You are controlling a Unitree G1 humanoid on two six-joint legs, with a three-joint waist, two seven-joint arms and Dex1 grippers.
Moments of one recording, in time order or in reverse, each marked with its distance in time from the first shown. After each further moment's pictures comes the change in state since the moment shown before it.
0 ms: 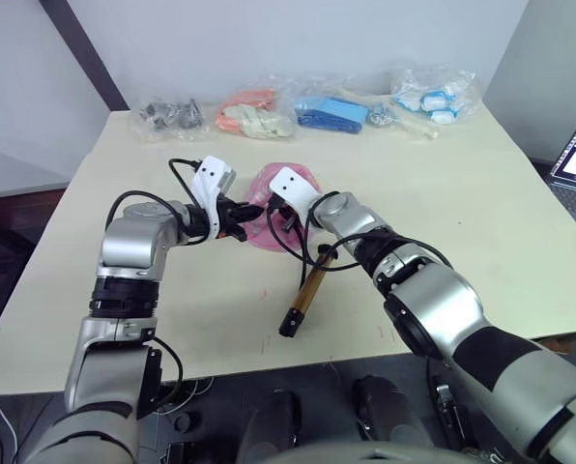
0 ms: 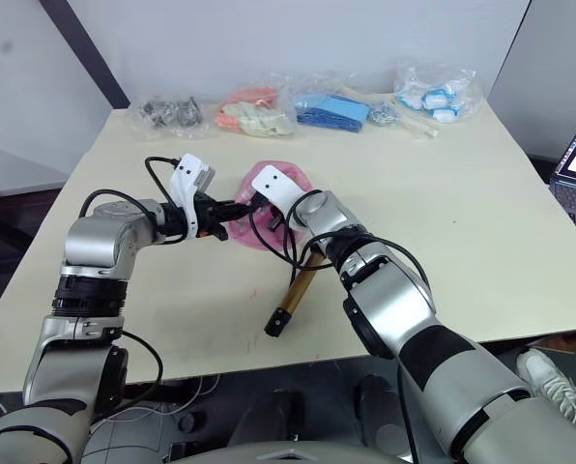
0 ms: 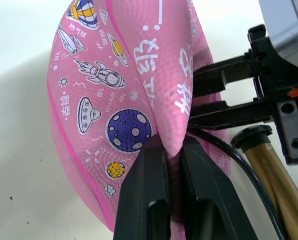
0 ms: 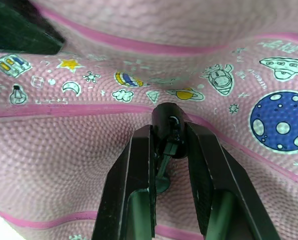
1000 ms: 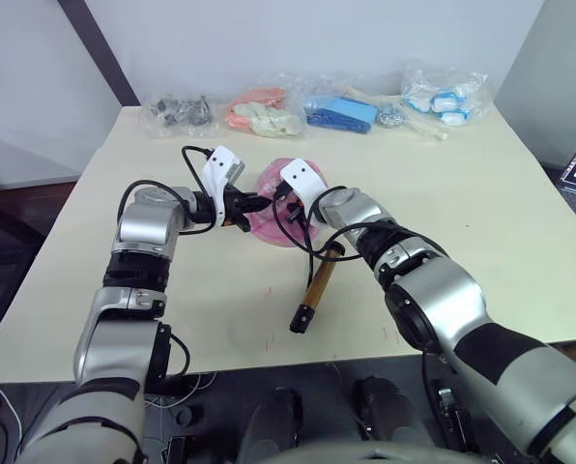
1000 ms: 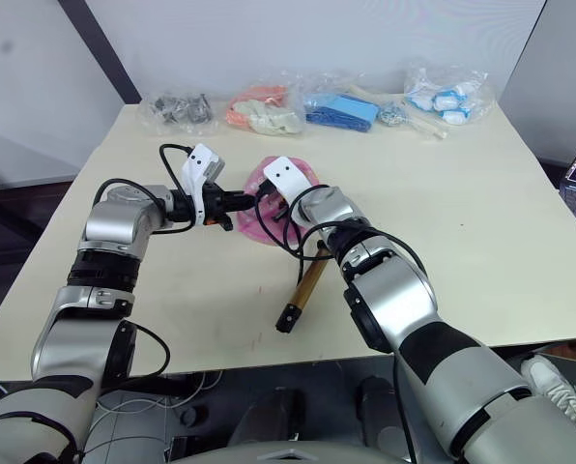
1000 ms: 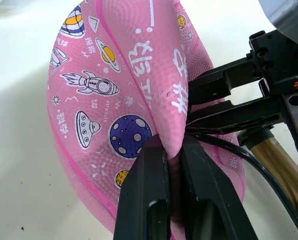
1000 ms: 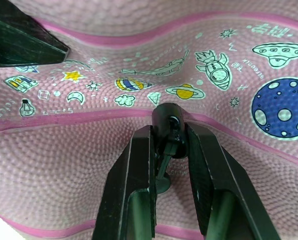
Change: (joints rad) left arm -0.133 -0.022 -0.071 0.275 0.069 -0.238 -0.132; right arm -0.045 -0.003 -0.128 -0.012 0.052 0.116 -0.035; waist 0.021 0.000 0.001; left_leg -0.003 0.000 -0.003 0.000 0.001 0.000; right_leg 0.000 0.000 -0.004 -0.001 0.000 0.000
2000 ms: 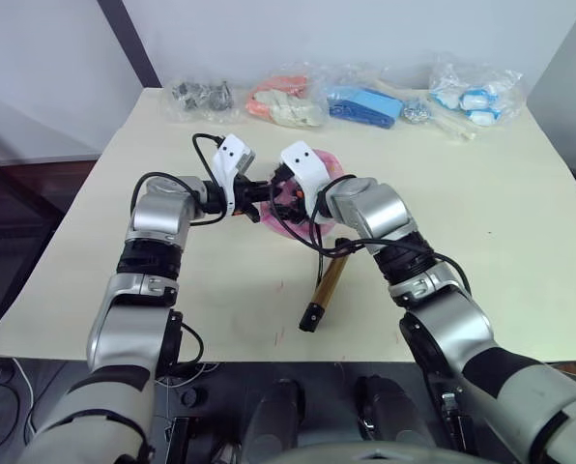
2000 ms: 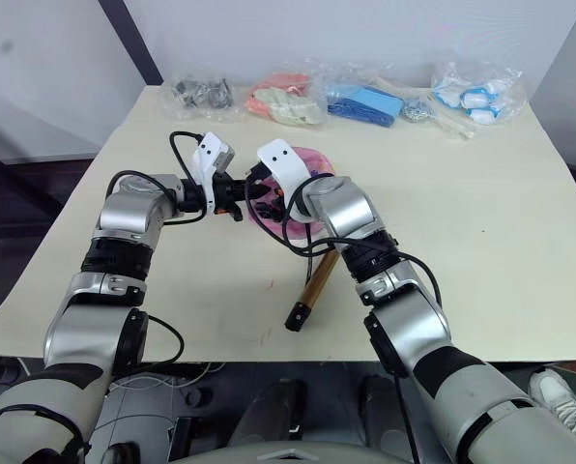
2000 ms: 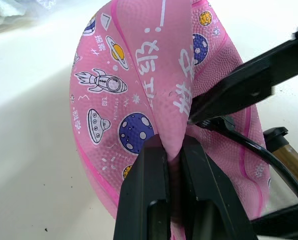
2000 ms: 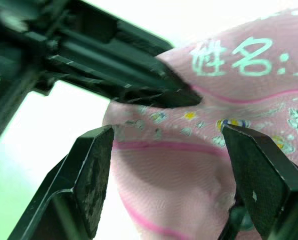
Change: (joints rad) left arm -0.078 -0.041 -0.006 0.115 0.033 -0.134 -0.011; right arm 0.257 -0.095 0.076 -0.850 0.095 0.532 0.140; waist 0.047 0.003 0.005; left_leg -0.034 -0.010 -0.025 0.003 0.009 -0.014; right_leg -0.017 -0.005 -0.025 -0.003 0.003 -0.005
